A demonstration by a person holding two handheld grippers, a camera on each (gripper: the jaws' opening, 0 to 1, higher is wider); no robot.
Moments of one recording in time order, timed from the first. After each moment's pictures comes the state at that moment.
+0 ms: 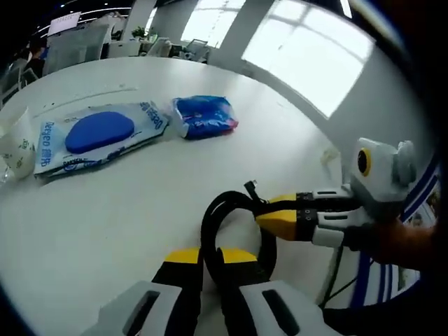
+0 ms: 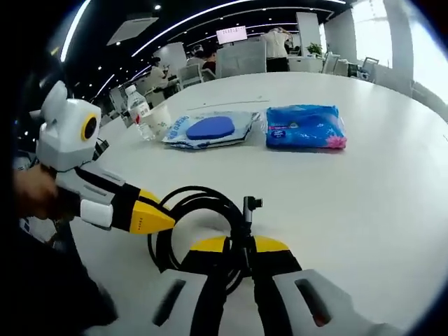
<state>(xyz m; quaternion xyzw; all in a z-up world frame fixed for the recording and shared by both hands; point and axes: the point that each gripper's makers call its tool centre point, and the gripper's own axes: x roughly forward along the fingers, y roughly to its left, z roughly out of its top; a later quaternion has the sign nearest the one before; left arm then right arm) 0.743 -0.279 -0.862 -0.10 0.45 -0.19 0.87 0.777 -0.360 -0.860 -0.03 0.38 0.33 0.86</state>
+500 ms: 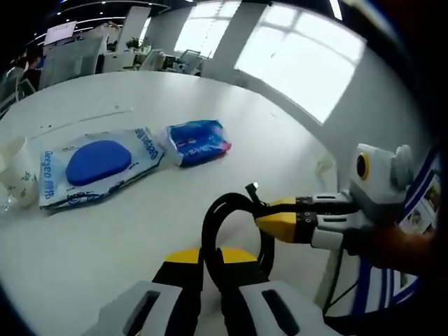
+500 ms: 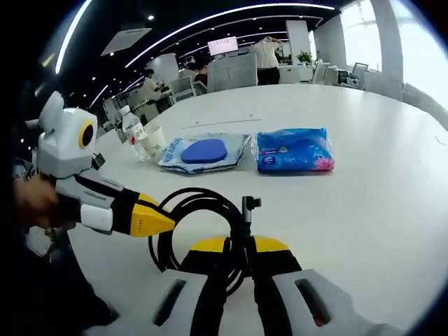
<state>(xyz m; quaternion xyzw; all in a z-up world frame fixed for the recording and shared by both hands) 0.771 -0.277 -0.831 -0.09 0.42 -0.20 0.88 0.802 -0.359 -0.831 -0.02 0.35 0.31 0.88</state>
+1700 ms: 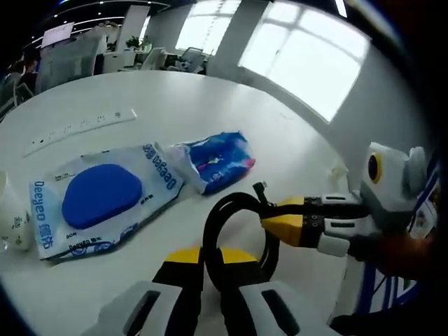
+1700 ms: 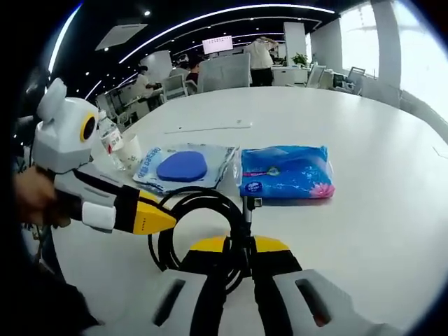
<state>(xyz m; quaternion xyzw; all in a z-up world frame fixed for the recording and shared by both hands) 0.835 -0.259 -0.847 -0.08 0.43 -0.20 0.88 0.854 -0.341 -0.837 -0.05 0.35 0.29 0.89</state>
